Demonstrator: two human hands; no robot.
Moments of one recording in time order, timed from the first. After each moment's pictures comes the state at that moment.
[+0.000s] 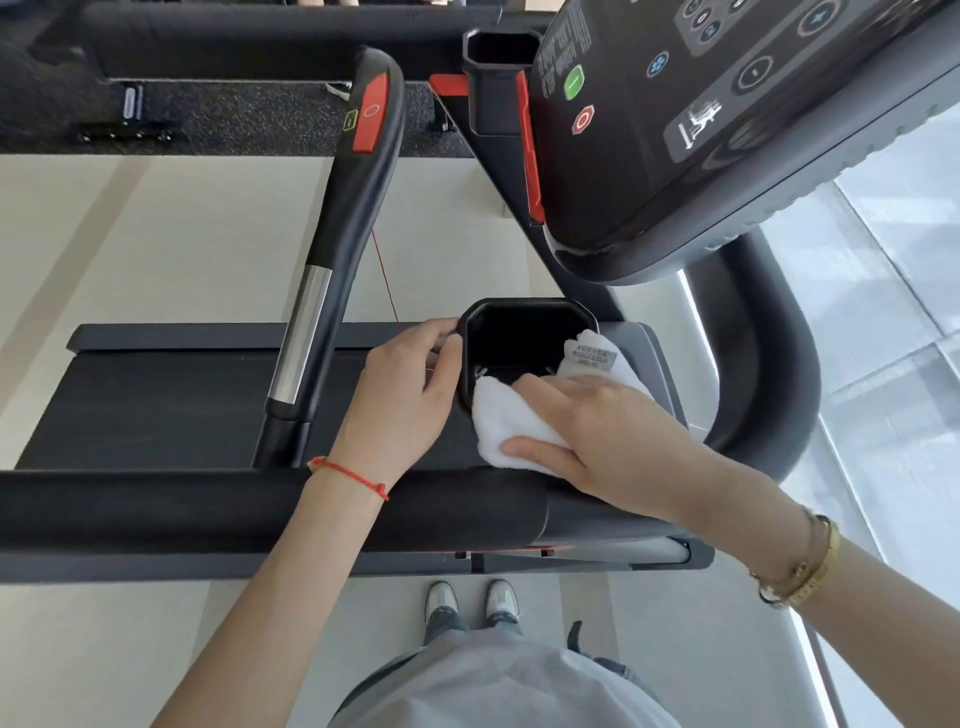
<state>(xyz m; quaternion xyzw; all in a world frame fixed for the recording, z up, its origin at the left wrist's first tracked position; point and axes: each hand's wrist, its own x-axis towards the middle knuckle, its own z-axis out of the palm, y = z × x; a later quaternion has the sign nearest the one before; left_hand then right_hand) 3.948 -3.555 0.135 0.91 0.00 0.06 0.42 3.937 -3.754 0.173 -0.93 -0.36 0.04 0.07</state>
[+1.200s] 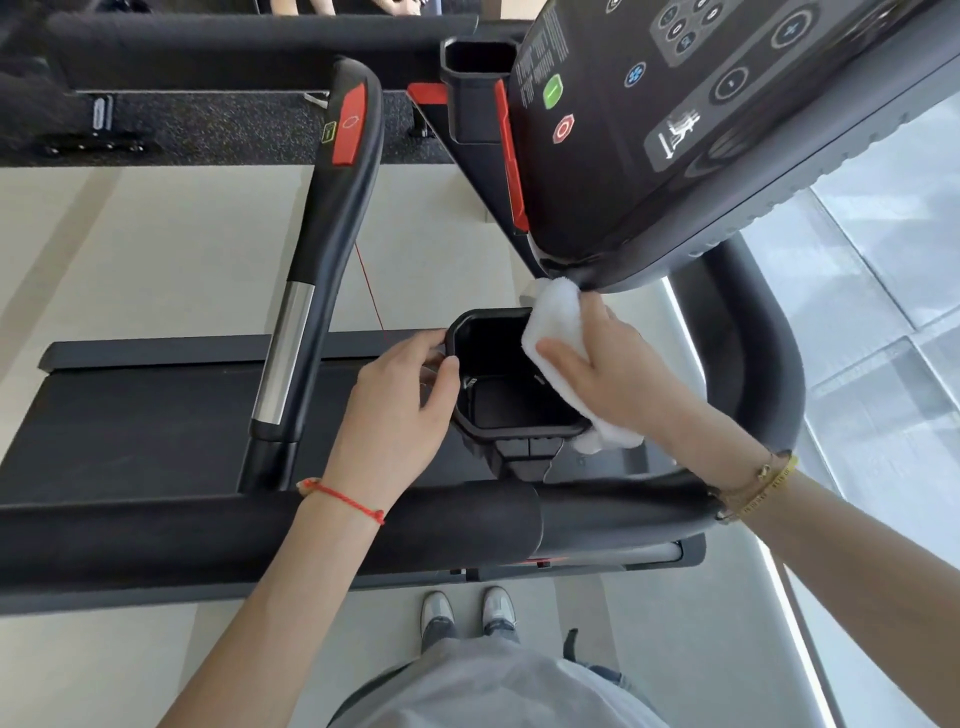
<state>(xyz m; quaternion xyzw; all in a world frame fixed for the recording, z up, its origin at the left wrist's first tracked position) 3.947 -3.559 0.136 0.91 -0.01 0.07 0.40 3.991 -3.764 0.163 -0.96 -0.09 0.07 0.26</state>
